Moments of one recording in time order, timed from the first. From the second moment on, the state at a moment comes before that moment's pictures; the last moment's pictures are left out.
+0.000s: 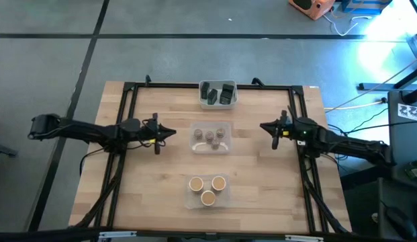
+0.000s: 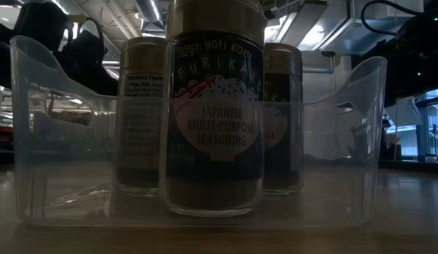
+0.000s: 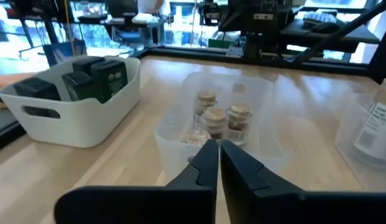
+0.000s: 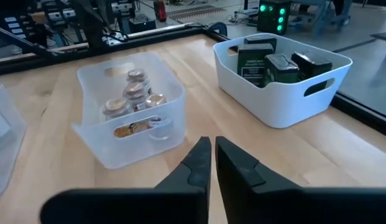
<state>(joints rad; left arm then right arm) 0.12 0.80 0.04 0.58 -0.10 -0.04 -0.28 0.29 0.08 -0.03 0.05 0.10</state>
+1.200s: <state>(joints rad) 0.13 0.00 0.01 0.03 -0.12 -0.04 -0.28 0.09 0.05 -0.10 0.04 0.10</state>
